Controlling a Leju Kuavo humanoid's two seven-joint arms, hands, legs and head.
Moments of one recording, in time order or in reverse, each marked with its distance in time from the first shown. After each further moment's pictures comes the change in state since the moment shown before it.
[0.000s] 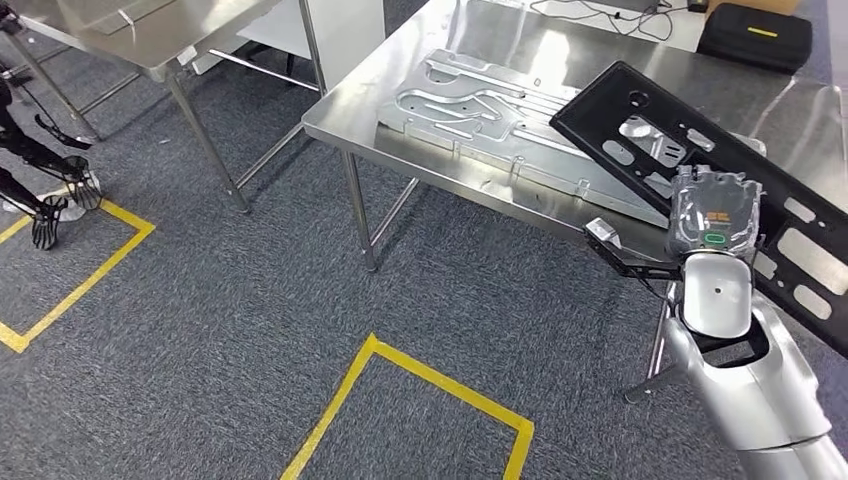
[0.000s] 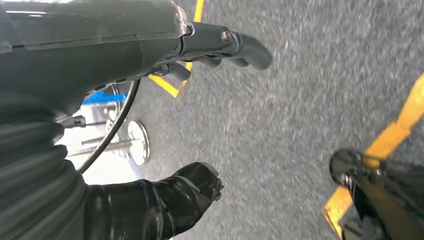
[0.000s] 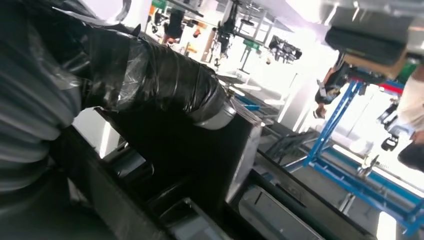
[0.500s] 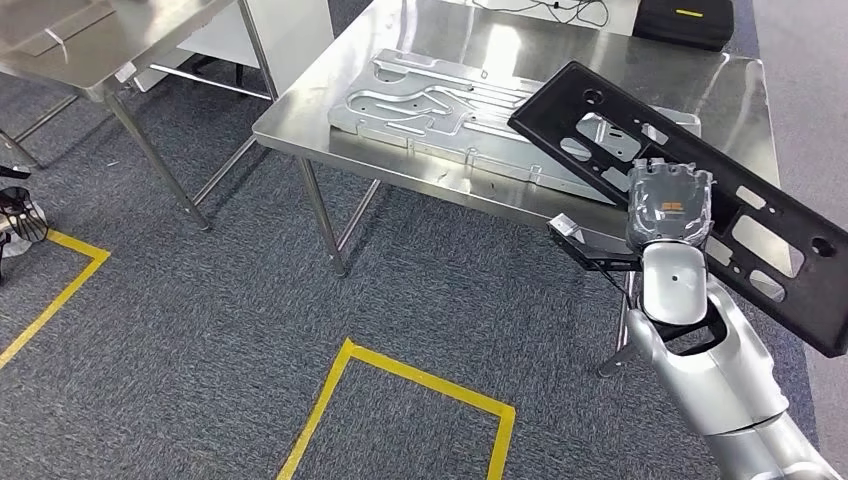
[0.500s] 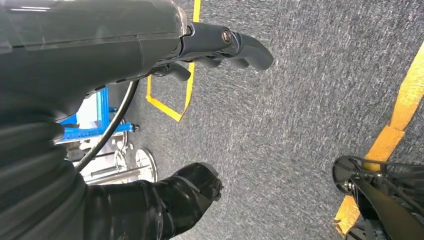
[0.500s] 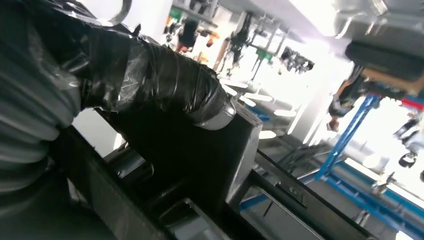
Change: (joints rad) left arm -0.008 0.027 -0.001 0.028 -0.030 -0.004 0.005; right arm -0.110 0.092 0.130 0.058 0.000 0.045 0.030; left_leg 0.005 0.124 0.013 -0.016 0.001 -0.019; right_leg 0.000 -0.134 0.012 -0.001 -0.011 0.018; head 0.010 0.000
